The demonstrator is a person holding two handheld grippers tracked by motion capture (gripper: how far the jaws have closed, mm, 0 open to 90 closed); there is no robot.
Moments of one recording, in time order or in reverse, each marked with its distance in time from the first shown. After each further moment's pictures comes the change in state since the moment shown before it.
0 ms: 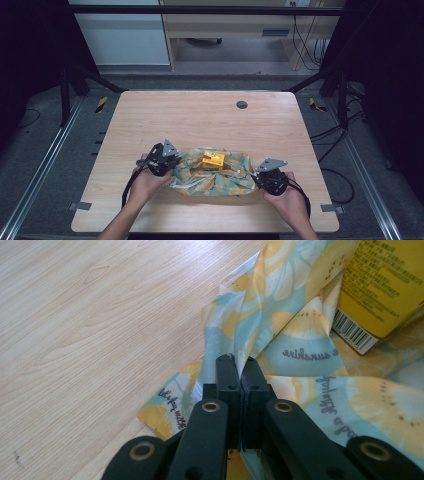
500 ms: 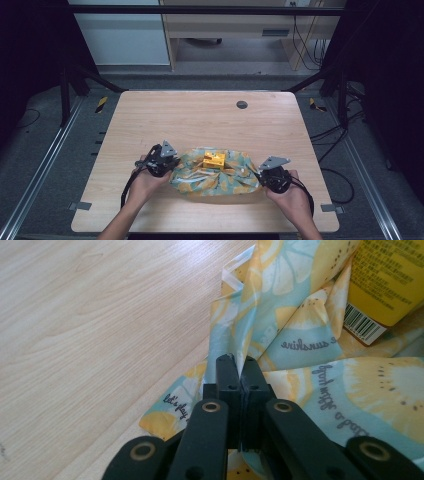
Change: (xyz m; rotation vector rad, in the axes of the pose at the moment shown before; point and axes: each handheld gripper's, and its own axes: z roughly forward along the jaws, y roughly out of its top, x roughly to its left) left arm 0.003 -0.008 0.003 0.005 -0.028 -0.024; right arm -0.008 -0.002 -0.002 0.017 -0.013 -0.001
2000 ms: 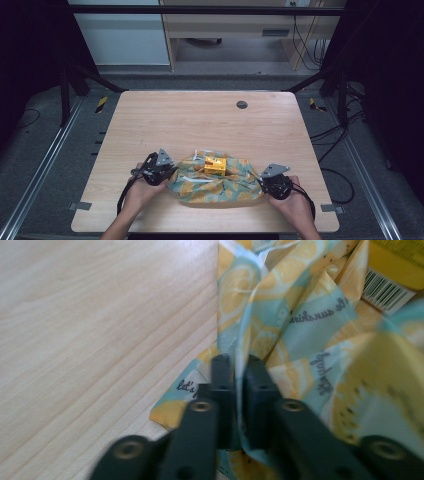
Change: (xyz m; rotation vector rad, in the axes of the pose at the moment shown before) left arm -0.007 -0.023 -0.006 0.005 -0.012 0.005; right arm 0.001 -0.023 0.009 0.012 -0.006 -0.051
